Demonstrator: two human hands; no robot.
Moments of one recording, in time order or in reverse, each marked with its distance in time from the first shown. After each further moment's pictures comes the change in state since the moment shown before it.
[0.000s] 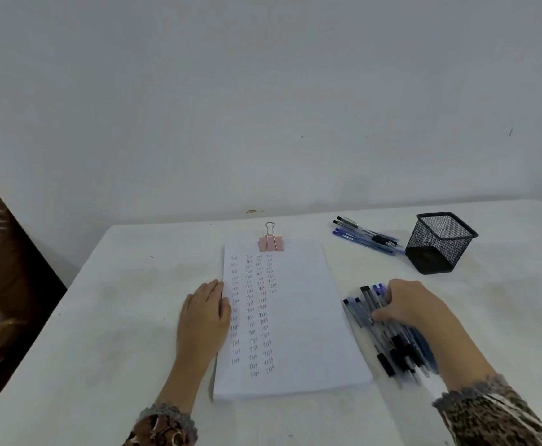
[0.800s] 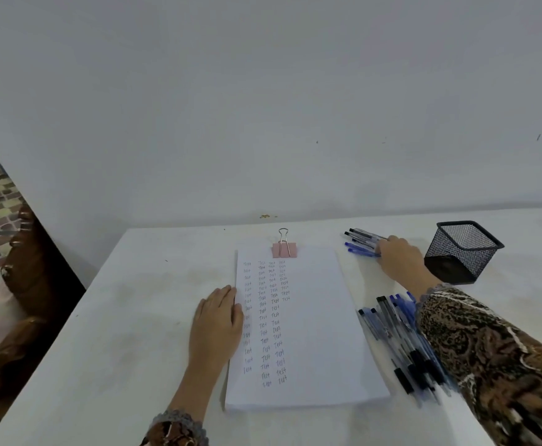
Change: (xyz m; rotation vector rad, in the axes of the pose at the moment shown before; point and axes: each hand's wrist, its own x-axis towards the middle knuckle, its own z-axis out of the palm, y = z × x) left_hand 0.000 -0.001 0.000 0.010 -0.015 -0.006; right_hand 0.124 -0.016 -0.012 -0.359 0.399 -0.178
